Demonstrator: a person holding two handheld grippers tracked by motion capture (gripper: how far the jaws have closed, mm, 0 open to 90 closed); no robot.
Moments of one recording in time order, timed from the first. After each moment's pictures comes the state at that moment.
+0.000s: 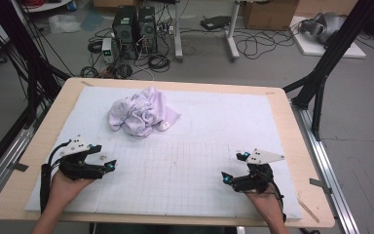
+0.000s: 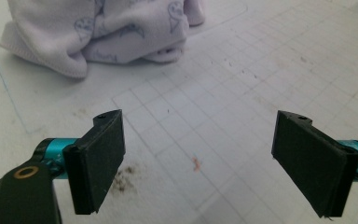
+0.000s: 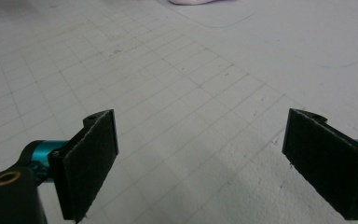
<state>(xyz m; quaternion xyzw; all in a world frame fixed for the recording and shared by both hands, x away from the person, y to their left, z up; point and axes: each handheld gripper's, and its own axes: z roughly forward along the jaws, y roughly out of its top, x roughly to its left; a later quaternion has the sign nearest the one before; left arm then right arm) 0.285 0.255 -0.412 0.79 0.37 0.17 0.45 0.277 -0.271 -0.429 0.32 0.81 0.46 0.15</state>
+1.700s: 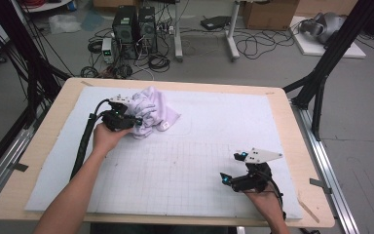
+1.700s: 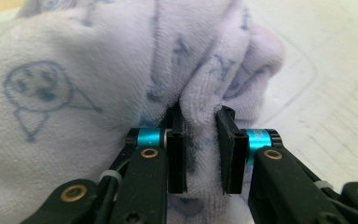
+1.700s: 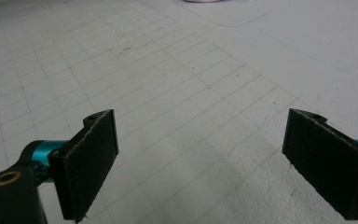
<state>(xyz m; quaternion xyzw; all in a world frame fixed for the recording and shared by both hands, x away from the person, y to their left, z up) 0.436 0.185 -0.404 0.81 0.40 0.12 0.41 0.281 -0.269 -0.430 0.30 0.82 0.46 0.13</state>
